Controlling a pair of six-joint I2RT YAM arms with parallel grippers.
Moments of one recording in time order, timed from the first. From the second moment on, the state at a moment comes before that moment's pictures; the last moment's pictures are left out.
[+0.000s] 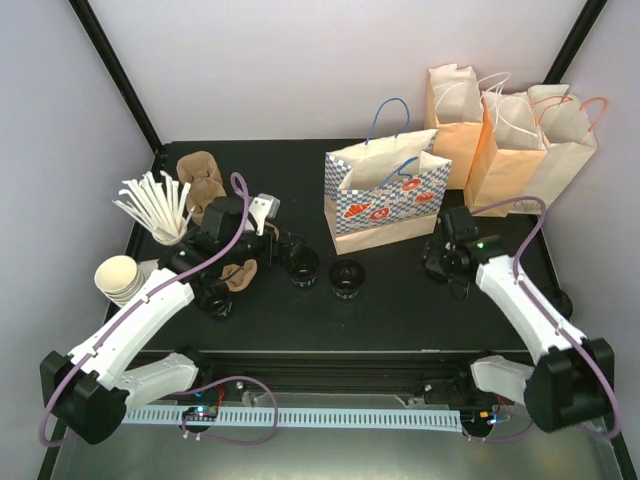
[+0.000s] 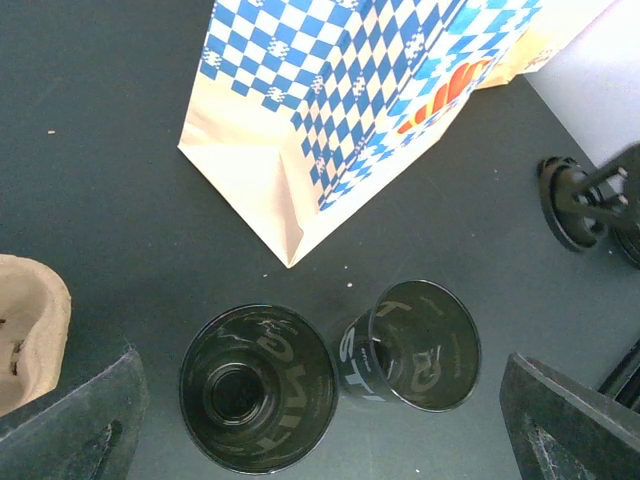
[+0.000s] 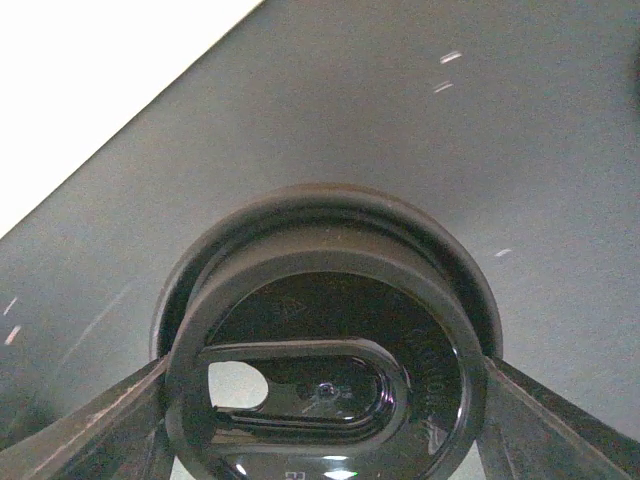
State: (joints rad) left arm -0.50 1.05 0.93 -0.49 0.28 -0.29; right arm 0.22 1.22 0.88 -0.85 0.13 0.64
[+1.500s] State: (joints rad) left arm -0.51 1.20 0.81 -0.27 0.48 -0.38; right arm 0.85 1.60 1.30 -0.95 0.06 0.31
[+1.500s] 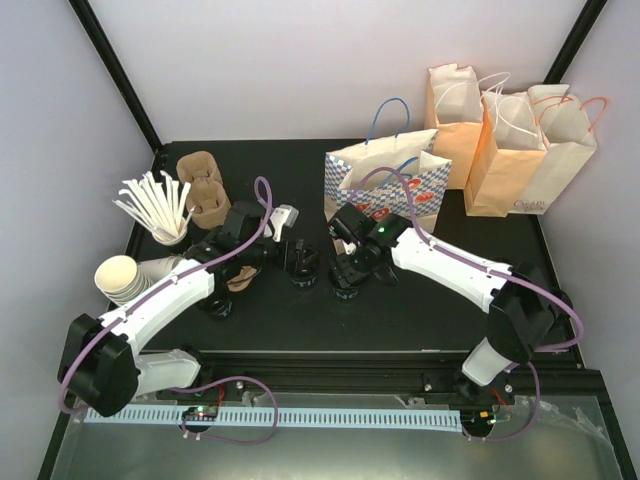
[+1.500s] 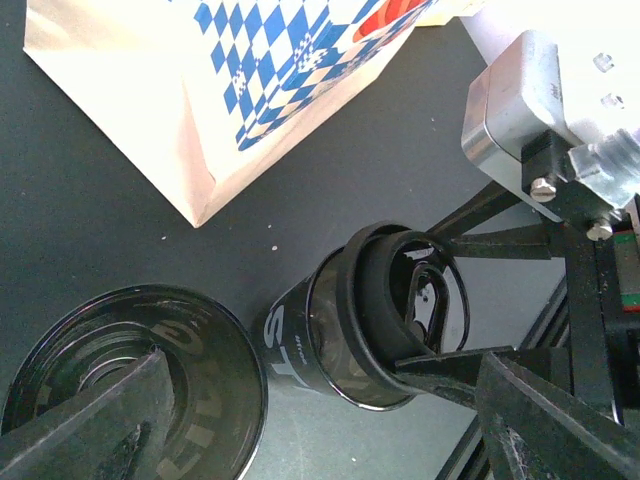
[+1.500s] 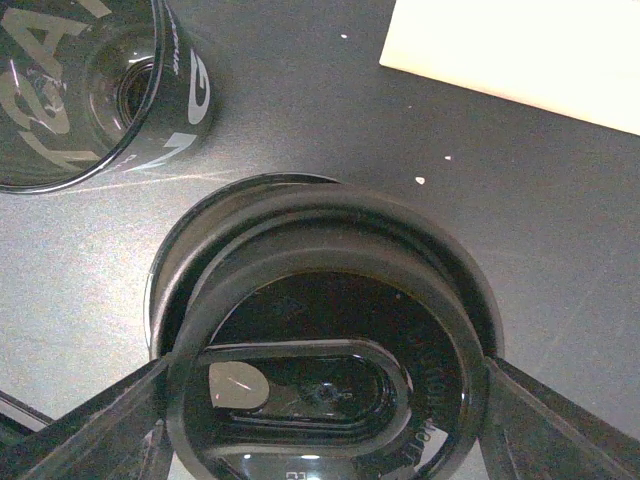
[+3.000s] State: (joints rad) left arm -0.58 1.46 0.86 -0.23 0.61 -0.38; right arm 0.90 1.59 1.23 -0.96 0.11 0.28
